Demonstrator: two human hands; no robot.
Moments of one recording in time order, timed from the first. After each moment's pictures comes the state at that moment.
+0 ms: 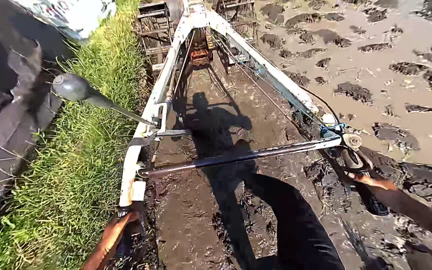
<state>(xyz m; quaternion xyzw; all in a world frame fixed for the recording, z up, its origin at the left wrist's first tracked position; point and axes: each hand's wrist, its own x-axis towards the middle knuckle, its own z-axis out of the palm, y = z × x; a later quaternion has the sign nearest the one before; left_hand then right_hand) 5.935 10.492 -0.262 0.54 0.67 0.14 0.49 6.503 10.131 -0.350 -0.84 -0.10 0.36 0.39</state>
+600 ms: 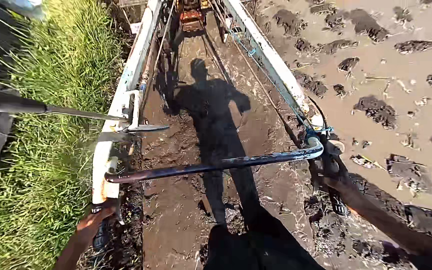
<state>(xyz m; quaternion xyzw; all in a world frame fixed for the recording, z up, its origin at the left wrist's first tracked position) 6.141 10.765 -0.275 0.55 0.69 0.10 0.46 6.716 10.397 -0.381 -0.81 -0.12 0.42 0.39</state>
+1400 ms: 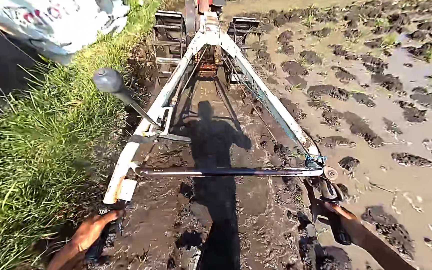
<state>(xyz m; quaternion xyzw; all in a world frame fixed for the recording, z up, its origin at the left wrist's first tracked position) 6.447 11.019 -0.282 0.55 0.69 0.13 0.46 7.026 10.695 -0.406 -0.77 -0.07 0.44 0.46</state>
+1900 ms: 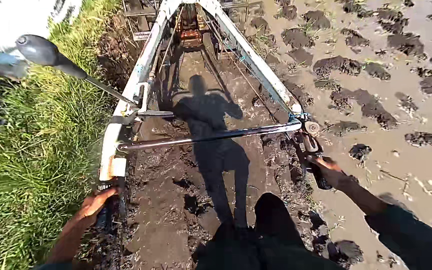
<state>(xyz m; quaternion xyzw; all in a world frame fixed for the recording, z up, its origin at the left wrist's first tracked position) 6.559 11.309 -0.271 0.52 0.70 0.11 0.47 7.145 10.976 -0.373 -0.81 -0.12 0.40 0.40</state>
